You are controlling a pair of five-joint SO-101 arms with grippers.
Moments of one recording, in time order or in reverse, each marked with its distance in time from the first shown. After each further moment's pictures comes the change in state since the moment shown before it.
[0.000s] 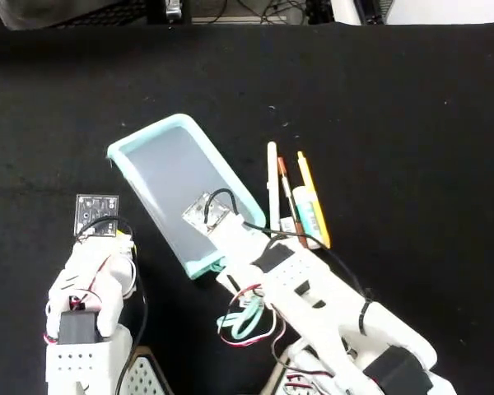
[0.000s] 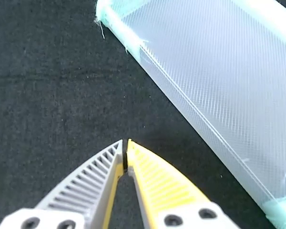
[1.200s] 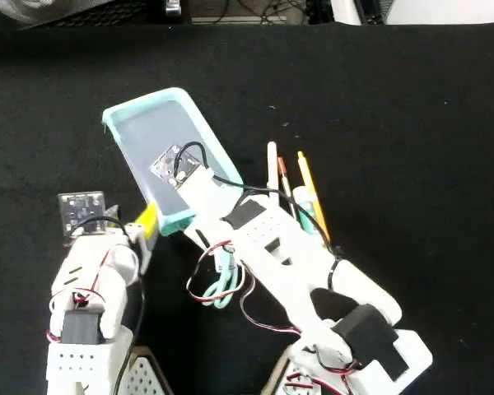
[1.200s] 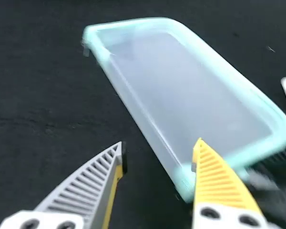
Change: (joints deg) left arm 5.8 0.0 0.0 -10.8 9.9; right arm -0.6 17.1 -25.1 -1.0 0.2
